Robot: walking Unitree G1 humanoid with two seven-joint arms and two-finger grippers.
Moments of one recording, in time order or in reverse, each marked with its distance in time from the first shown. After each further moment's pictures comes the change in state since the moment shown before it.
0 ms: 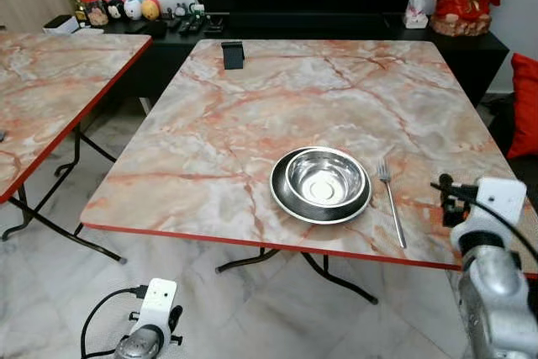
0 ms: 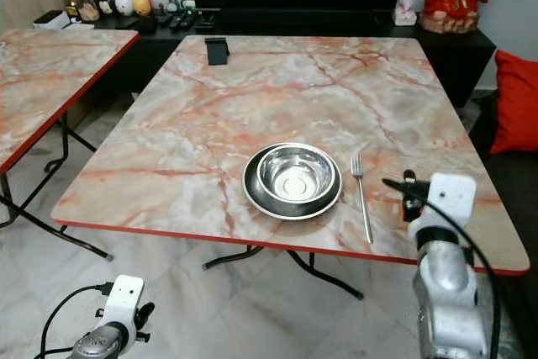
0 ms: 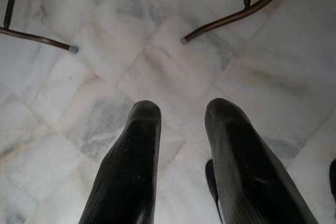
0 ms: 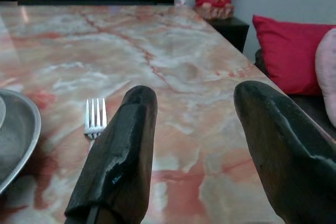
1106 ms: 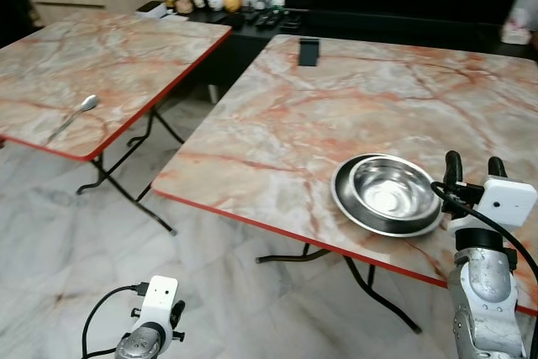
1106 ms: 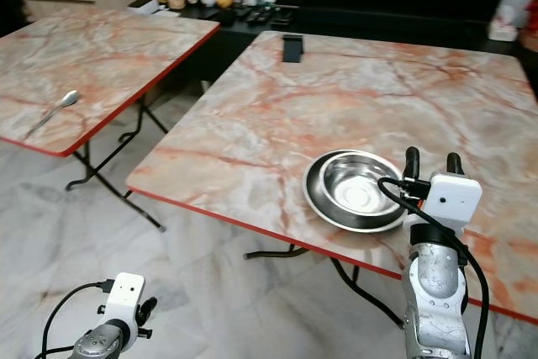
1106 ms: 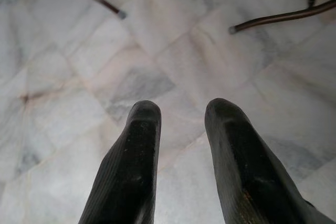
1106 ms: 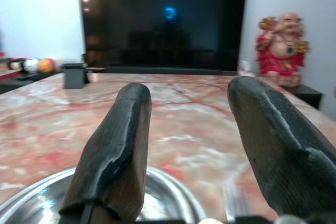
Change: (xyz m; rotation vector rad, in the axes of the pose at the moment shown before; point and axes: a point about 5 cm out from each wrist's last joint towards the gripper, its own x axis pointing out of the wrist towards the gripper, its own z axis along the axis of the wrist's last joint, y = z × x) left arm 0.001 -0.001 0.004 -0.009 -0.034 0.001; right arm 0.001 0.010 0.022 0.009 -0.263 -0.007
